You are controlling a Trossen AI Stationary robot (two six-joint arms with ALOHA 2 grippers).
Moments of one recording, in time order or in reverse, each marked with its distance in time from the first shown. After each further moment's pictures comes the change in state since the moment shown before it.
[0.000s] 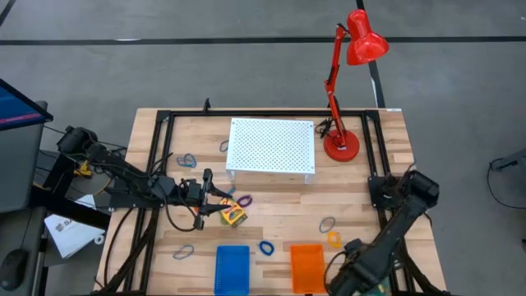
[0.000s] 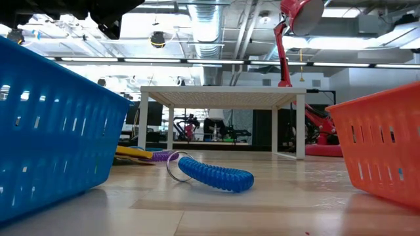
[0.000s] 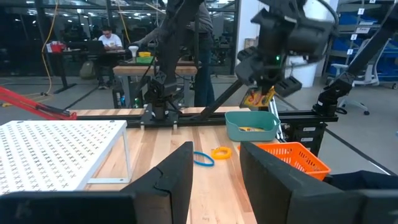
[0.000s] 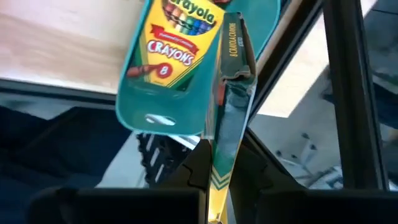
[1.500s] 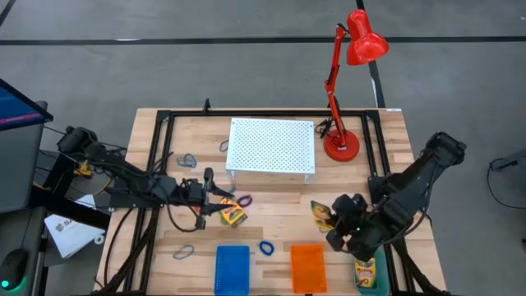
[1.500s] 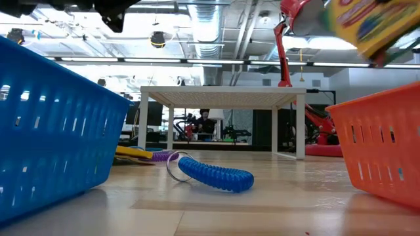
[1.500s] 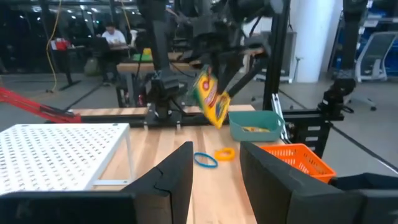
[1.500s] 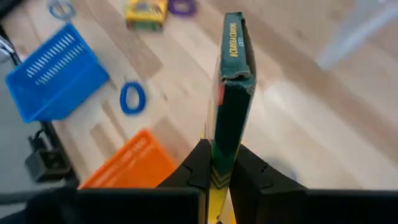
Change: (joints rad) left arm 0.003 0.001 0.060 -0.080 -0.019 0.003; right arm -0.086 -0.519 -0.404 0.400 1.075 -0.535
